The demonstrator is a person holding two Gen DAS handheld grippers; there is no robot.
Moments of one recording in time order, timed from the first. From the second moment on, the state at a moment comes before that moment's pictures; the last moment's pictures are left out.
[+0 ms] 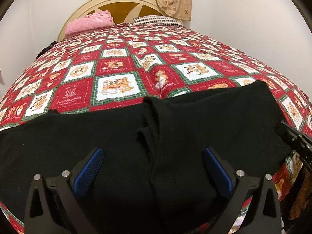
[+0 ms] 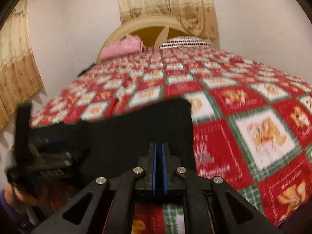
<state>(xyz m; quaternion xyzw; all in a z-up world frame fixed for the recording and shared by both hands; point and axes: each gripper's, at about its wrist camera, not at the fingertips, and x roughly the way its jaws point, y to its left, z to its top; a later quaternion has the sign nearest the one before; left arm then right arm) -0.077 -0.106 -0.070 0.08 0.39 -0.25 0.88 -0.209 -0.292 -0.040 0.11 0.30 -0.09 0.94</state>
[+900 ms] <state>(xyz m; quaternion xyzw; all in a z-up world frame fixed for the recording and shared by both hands) -0.062 0.004 -0.035 0.01 0.38 -0.17 0.91 -0.233 -0.234 -0.017 0.10 0.27 -0.05 0.96</state>
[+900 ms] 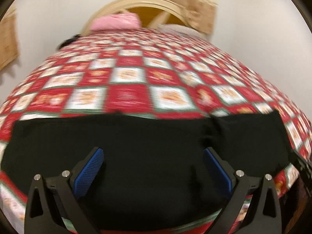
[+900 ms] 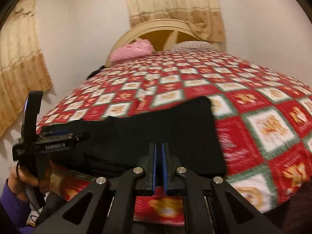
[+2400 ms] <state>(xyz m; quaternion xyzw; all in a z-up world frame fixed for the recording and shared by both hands) -0.055 0.236 -0.082 -0.31 0.32 0.04 0.89 -0.181 -0.167 -0.034 0.12 0.29 0.06 0.95</state>
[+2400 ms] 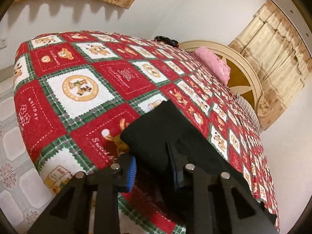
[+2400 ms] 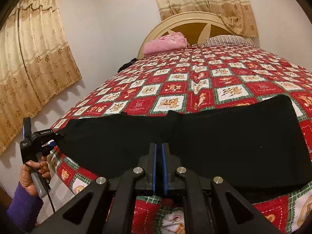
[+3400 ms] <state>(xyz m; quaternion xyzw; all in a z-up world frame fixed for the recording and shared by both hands) -0.065 0.144 0.009 -0.16 0.26 -0.07 0.95 -0.153 -0.134 -0.072 0.16 0.33 0.13 0.92</state>
